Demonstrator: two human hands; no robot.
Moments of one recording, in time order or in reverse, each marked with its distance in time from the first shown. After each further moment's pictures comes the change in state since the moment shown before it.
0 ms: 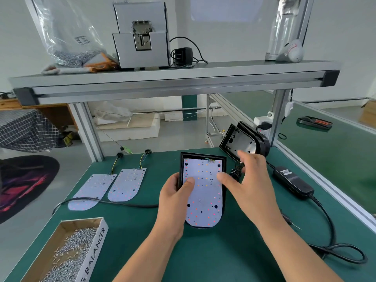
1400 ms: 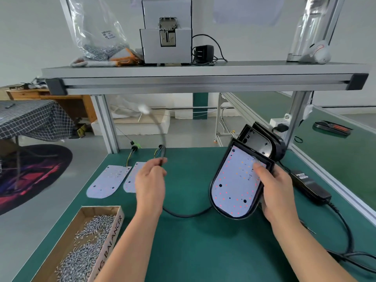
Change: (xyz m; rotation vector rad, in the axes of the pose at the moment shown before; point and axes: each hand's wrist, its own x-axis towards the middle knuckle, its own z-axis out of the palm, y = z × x) left_hand 0.028 0.037 -0.068 0.276 0.475 0.060; right_hand 0.016 0.039 0.025 0.917 0.109 0.302
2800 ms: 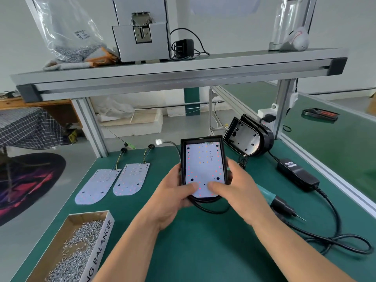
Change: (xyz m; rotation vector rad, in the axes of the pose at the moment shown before) left_hand -0.034 -0.013 0.027 -0.204 -0.869 -0.083; right_hand -0.047 -0.025 0.030 -0.583 -0.386 -0.004
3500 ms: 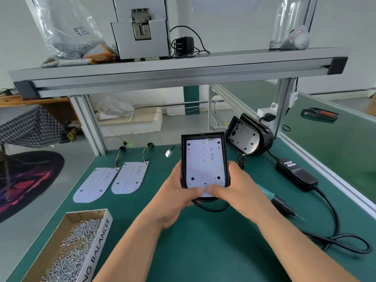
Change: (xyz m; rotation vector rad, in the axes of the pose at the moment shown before) left_hand 0.000 -0.001 0.008 0.083 -0.049 -0.016; right_hand 0.008 0.009 -0.009 -0.119 -0.078 0.072
